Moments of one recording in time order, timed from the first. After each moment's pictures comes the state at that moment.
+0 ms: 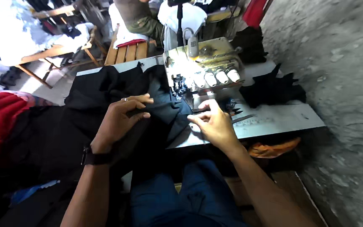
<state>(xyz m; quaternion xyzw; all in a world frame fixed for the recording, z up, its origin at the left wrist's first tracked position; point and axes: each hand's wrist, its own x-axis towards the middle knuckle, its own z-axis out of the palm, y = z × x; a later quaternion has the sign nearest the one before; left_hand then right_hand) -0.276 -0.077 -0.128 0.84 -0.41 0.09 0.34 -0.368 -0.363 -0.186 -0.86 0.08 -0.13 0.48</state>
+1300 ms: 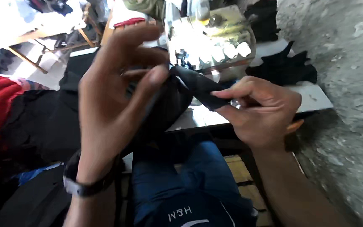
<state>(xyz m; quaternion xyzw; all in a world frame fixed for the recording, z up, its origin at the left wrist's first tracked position) -0.363 -0.124 -0.058 0.78 -0.37 0.10 0.49 -0.410 -0.362 -0.135 -0.74 -0.19 -0.36 0.54</state>
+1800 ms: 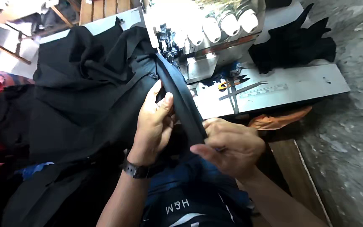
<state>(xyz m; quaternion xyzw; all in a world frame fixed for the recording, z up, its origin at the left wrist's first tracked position) -0.366 -0.191 -0.175 0.47 -0.01 -0.22 0.85 -0.440 -0.353 -0.208 -0.69 -0.20 -0.31 0.62</state>
